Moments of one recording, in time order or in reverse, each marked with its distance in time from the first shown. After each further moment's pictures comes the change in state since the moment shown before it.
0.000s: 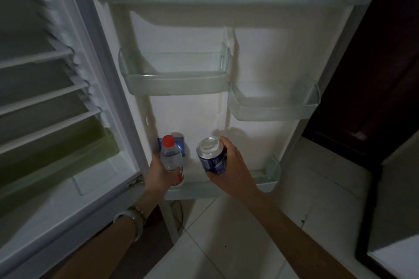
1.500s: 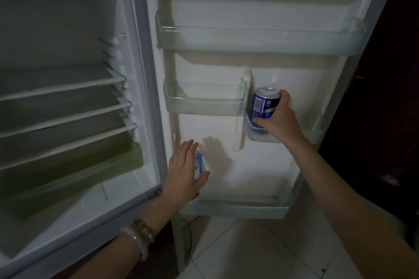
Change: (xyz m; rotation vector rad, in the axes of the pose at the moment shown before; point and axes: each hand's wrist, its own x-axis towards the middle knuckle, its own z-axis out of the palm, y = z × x) left_hand -0.052 0.076 -0.051 0.452 0.157 0.708; right_hand 0.094 -0.081 -0.140 -0.062 0.219 0.055
